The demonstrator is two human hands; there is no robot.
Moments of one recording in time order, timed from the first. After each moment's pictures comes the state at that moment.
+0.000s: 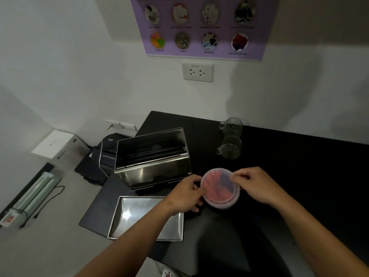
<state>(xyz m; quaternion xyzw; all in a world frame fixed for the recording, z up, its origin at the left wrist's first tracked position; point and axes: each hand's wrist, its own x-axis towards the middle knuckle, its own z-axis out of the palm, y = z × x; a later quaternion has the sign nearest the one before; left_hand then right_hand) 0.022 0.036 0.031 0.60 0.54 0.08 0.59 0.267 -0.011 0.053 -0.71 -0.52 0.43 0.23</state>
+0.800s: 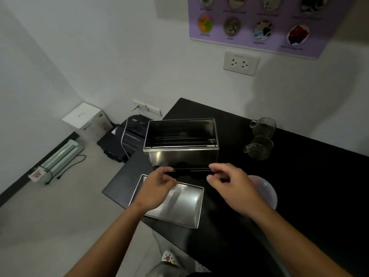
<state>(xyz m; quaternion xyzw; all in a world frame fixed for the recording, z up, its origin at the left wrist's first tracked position) -0.117 0.011 0.022 0.56 0.65 0.26 0.44 0.140 -0.011 0.071 -0.63 -0.59 0.42 0.30</state>
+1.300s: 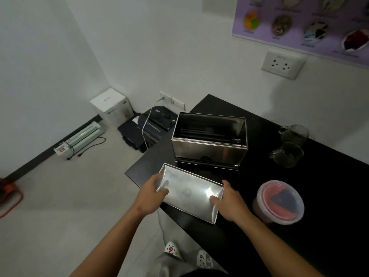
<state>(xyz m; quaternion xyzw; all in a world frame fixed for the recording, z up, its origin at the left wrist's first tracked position) -0.195 -0.042 -0.029 0.50 0.74 0.22 0.38 0.082 -0.012 -0.016 -0.69 -0.59 0.42 0.02</state>
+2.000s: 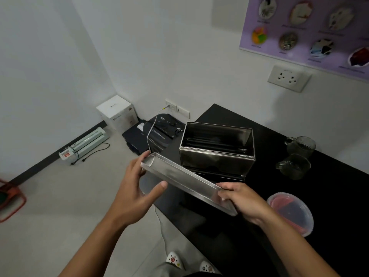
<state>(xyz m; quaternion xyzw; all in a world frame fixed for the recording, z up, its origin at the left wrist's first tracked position) -0.221 -0.064 0.085 0.60 0.61 0.42 0.30 0.084 0.007 0.053 -0.58 -0.47 0.64 0.18</state>
